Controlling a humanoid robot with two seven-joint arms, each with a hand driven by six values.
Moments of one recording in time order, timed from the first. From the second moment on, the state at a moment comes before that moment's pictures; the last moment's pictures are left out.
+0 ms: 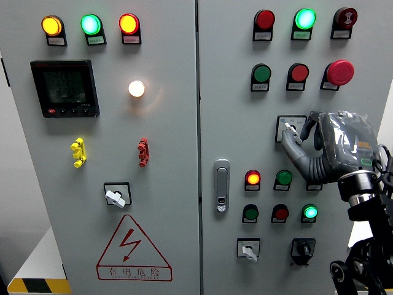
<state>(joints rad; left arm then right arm) -0.04 -0.10 0.10 -0.13 0.05 -0.07 -0.07 0.82 0.16 1.55 1.50 -2.80 0.07 -0.16</state>
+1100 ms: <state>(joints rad) -0.04 -0.10 0.10 -0.13 0.05 -0.07 -0.07 0.82 0.16 1.54 1.51 -2.80 0.07 -0.17</state>
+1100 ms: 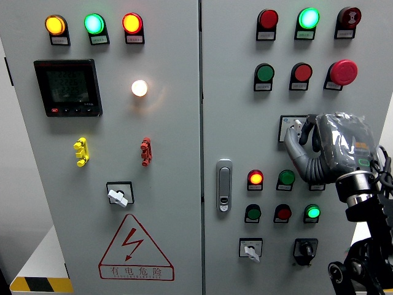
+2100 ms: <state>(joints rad) -0.04 -0.10 0.09 -0.13 0.05 -0.07 -0.07 0.68 0.16 1.59 1.74 -2.80 0.08 -0.10</state>
